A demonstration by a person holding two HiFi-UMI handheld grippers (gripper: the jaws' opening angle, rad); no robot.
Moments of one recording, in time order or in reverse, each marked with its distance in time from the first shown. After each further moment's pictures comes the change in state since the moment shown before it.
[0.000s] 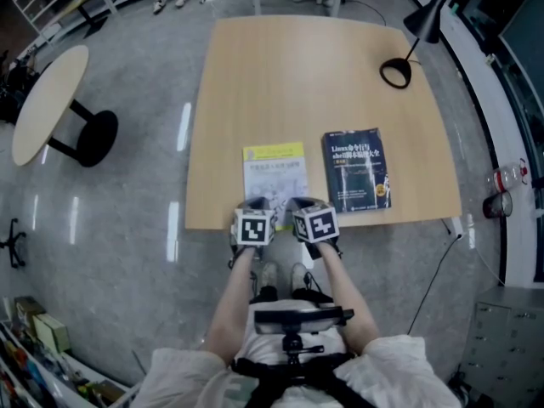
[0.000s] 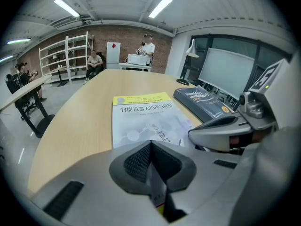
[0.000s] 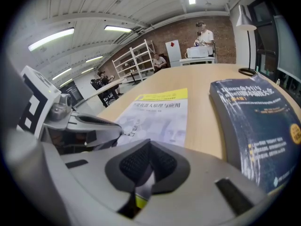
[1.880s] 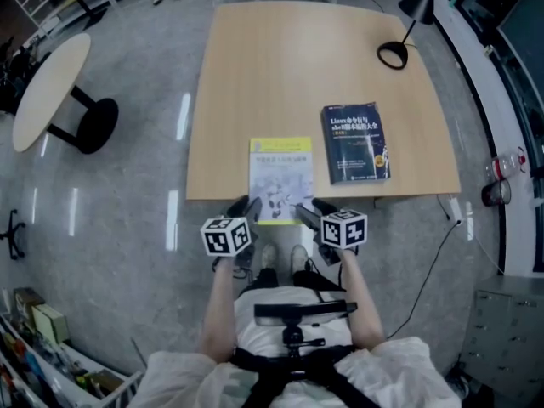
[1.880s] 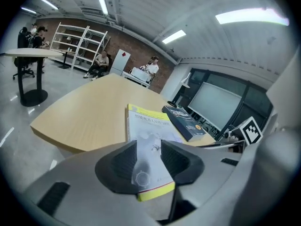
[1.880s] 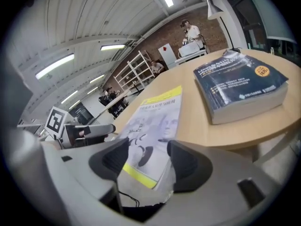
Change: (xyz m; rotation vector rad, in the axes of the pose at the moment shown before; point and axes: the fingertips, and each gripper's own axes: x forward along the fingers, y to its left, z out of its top) left arm -0.079 -0.005 -0.055 -0.240 -0.239 -0.248; right arm -0.077 0.019 -0.074 0.177 -0.094 0.156
